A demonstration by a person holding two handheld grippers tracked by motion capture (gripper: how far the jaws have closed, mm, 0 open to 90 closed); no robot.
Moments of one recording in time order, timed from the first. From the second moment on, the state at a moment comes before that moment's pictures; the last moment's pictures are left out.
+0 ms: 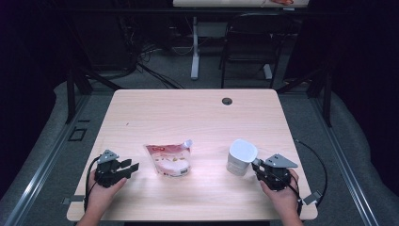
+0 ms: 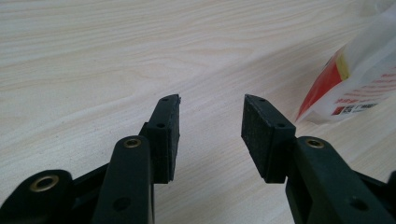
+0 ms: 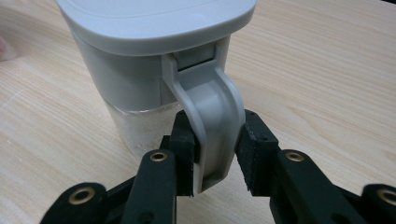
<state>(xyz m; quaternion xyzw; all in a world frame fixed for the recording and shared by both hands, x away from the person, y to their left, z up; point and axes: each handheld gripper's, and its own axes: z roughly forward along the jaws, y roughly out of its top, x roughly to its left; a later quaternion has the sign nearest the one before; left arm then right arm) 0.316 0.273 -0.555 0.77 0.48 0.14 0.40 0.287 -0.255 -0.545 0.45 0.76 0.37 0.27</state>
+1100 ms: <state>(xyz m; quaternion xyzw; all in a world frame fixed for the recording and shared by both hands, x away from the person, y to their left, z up) 0.315 0.273 -0.553 0.77 0.48 0.15 0.40 0.275 -0.249 -0.542 0.43 0.79 0.37 0.24</state>
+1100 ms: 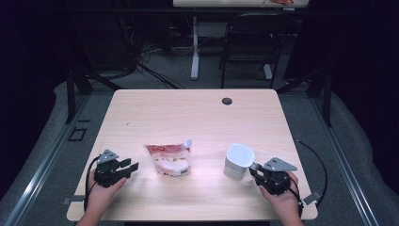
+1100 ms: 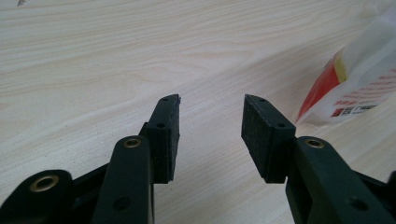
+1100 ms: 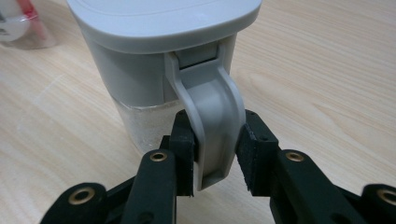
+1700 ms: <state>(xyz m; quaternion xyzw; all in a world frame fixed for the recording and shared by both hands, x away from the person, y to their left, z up) 0.305 0.256 -0.548 0.78 0.45 0.14 0.41 0.279 -0.236 -0.543 0.36 0.82 0.39 0.21</state>
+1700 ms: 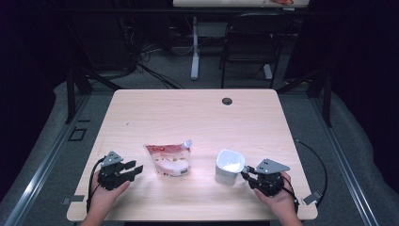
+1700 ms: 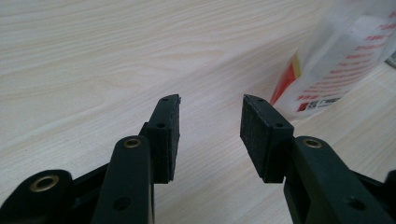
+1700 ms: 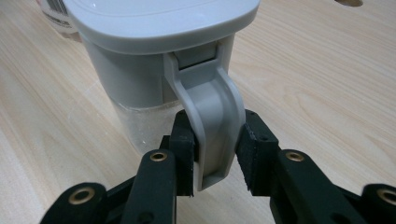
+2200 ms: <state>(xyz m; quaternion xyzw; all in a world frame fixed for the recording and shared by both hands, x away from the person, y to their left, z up) 0.299 0.250 -0.547 0.79 0.44 0.13 0.41 0.270 -0.248 -0.535 0.42 0.77 0.43 0.21</state>
